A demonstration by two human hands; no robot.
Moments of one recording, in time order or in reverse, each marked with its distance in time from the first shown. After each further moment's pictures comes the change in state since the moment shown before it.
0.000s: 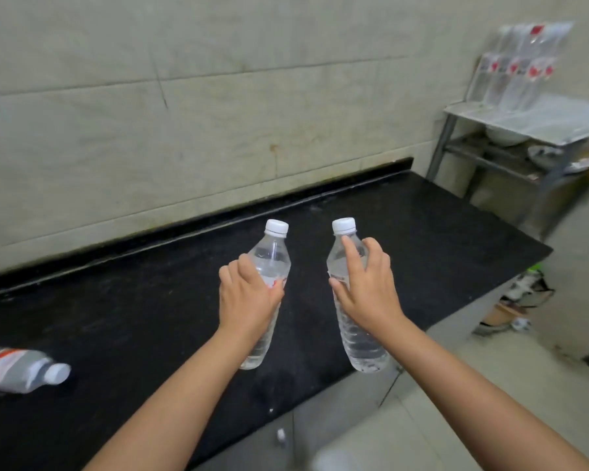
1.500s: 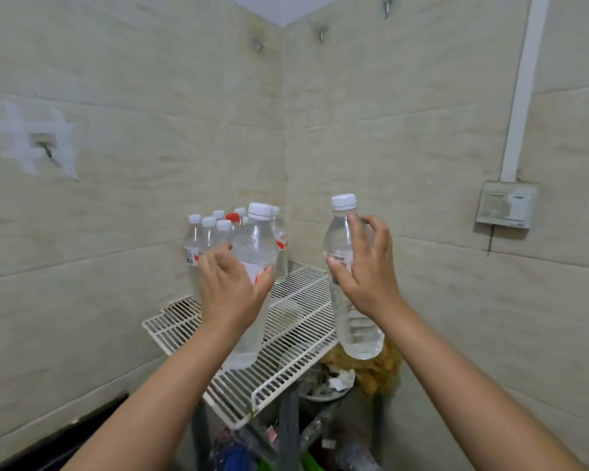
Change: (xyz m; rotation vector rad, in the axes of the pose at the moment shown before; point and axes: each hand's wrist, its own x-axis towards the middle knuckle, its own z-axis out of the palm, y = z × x) left_hand 0.341 0.779 0.357 -0.374 0.230 0.438; right_hand 0.364 0.799 -0.244 -0.076 0.748 -0.024
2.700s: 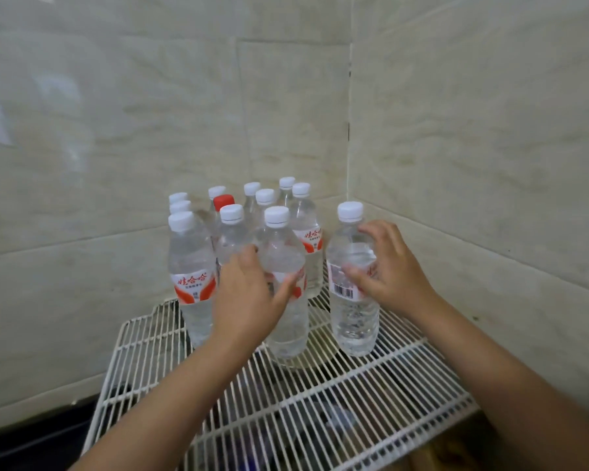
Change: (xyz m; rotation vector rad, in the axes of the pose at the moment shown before) left_hand 0.130 -0.020 0.206 0.386 0.004 -0.250; right_hand 0.082 0.205 0.209 0.496 -0.475 -0.099
